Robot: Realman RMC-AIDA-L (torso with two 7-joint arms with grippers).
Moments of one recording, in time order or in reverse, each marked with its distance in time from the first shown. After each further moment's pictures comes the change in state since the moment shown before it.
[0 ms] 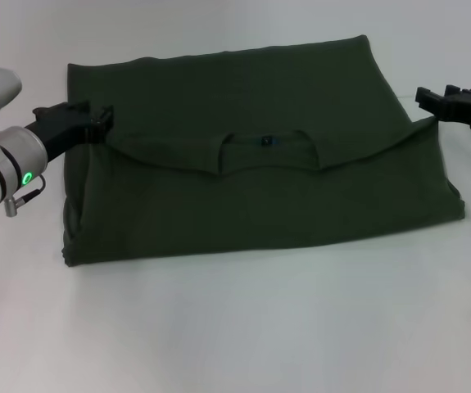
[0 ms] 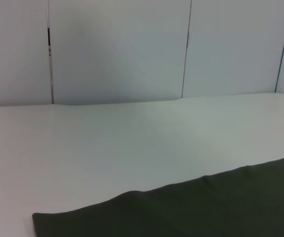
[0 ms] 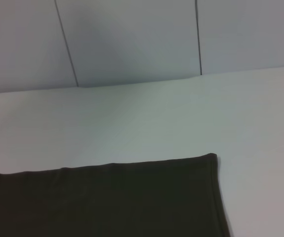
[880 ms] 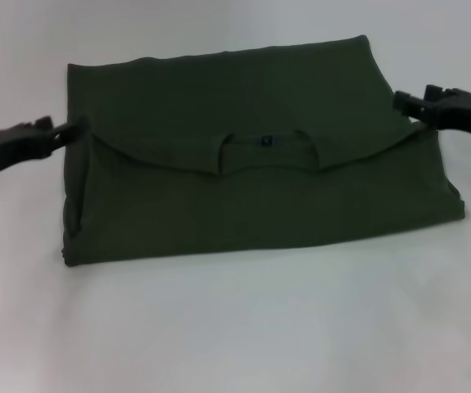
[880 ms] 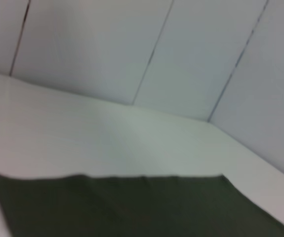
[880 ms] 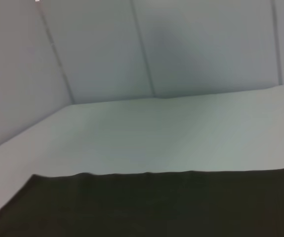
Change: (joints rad) left arm 0.262 0.040 0.308 0.350 -0.005 0.483 -0.620; right arm -0.102 0.016 -0.084 -0.178 -0.011 -0.313 0.109
